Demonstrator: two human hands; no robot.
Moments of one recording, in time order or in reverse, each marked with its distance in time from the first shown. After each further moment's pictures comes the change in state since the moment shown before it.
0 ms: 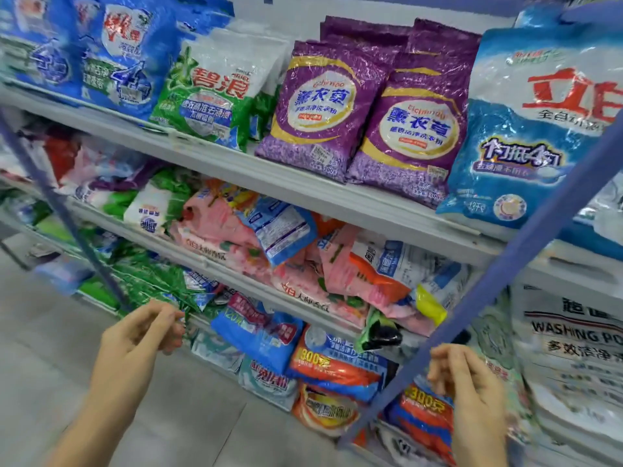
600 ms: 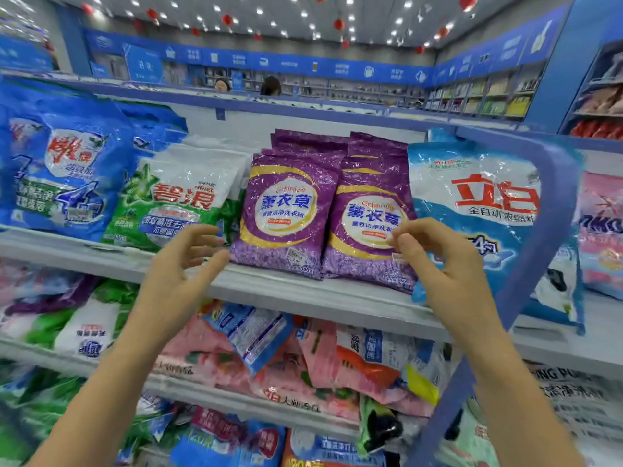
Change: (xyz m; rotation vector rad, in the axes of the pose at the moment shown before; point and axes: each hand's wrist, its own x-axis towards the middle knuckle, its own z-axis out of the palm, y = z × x) left_hand 0.178 0.129 0.074 0.082 -0.337 0.557; right_hand 0.104 -0.190 0.086 -0.377 -0.080 -0.700
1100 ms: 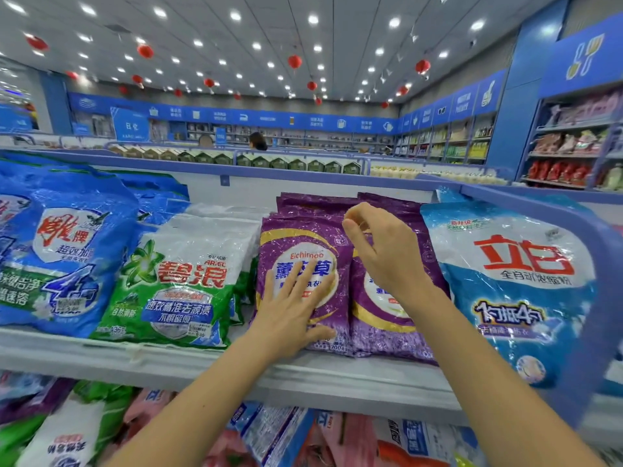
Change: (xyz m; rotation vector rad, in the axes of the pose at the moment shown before) left_hand 0.106 -0.055 0.096 0.920 -0.529 0.389; right_hand 0.138 0.011 0.087 -0.548 0.100 -0.280
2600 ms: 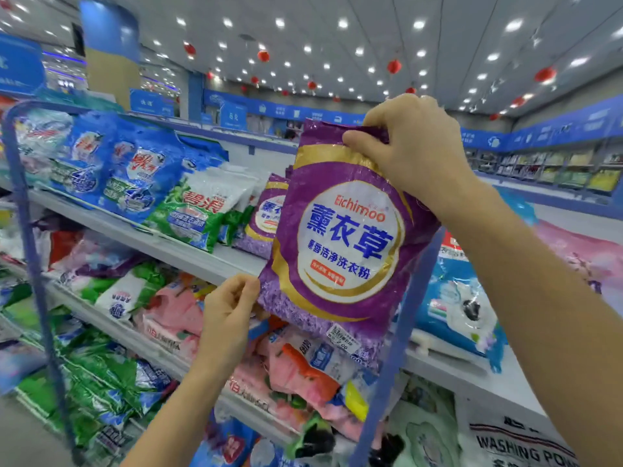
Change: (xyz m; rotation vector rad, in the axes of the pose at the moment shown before) left_hand -0.116 0.226 -0.051 -1.176 0.909 -0.592; right_hand -0.009 0.031 -0.221 0.013 -0.058 -0.355
